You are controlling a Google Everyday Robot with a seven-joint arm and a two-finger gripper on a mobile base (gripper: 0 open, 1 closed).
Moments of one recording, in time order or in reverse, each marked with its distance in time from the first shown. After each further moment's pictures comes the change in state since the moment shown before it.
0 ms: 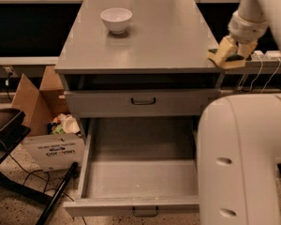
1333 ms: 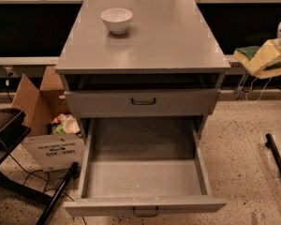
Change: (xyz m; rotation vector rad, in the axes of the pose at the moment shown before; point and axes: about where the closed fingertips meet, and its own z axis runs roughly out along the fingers) arm 0.118 -0.014 -0.079 -0.022 -0.169 -0.072
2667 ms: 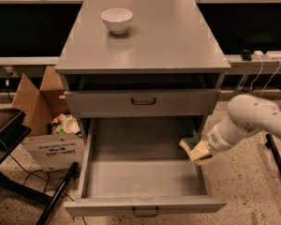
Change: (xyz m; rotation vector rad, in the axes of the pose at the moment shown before) arm 0.126 0.130 0.323 -0.312 0.151 -0.025
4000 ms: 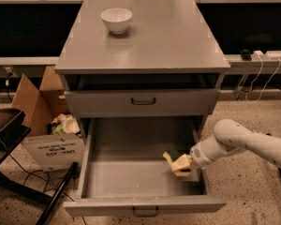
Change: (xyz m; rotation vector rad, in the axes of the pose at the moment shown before) arm -0.003 0.028 0.121 -0.258 -0.026 0.110
